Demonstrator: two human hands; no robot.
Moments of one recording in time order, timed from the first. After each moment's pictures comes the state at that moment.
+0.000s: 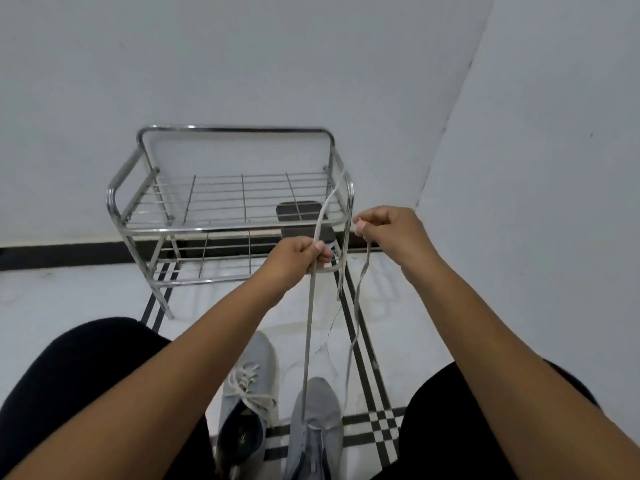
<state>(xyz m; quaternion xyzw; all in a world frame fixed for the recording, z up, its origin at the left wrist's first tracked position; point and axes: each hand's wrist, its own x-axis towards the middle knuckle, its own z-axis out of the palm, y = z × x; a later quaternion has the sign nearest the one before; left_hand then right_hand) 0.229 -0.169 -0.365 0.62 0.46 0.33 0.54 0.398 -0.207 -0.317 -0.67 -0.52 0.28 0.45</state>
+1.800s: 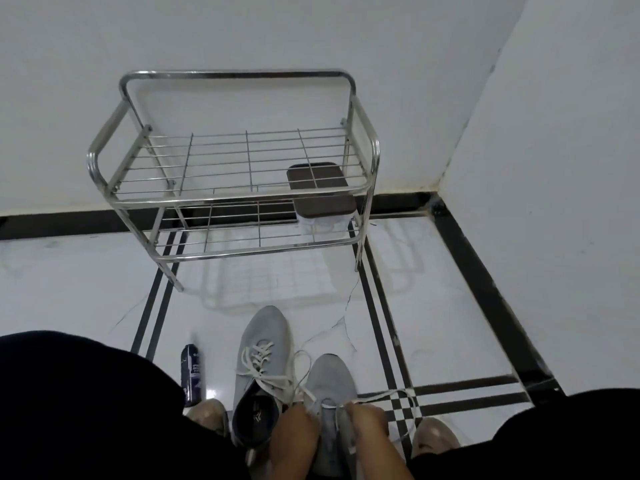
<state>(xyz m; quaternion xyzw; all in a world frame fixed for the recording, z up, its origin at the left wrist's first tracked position) 0.199 -0.292 -0.640 0.57 0.70 -0.02 0.43 0.332 -0.310 -0.652 -0.79 -0.05 0.54 0.27</state>
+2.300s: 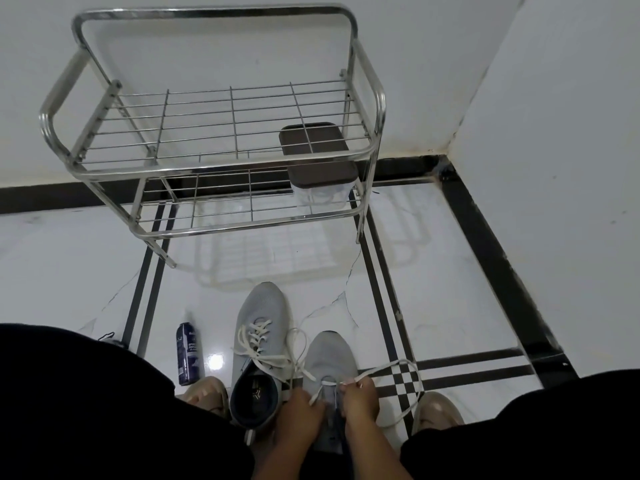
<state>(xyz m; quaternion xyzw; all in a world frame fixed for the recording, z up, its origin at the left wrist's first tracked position) 0.202 -0.297 -0.668 0.52 0.71 -0.04 0.48 0.312 -0.301 -0.697 -0.84 -0.05 0.46 0.28</state>
